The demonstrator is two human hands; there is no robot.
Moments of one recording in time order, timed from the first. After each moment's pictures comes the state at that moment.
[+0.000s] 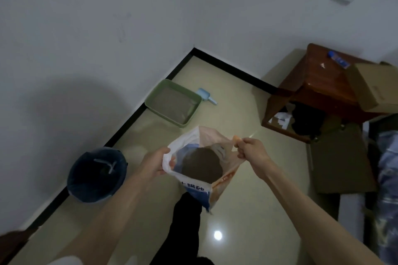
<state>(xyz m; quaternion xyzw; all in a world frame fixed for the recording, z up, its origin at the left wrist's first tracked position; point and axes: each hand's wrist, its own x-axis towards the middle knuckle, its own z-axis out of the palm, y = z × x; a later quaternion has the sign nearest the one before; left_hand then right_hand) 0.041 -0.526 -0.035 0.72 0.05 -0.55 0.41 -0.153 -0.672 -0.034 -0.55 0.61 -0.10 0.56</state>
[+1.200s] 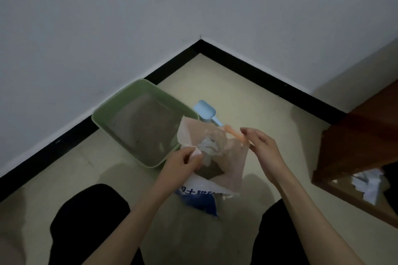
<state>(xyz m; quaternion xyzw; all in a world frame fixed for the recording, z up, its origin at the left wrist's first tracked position) 0.083 -0.901 -0.518 0.75 -0.34 -0.37 0.43 -0.060 -1.064 -0.517 -0.63 0.46 -0.19 0.60</state>
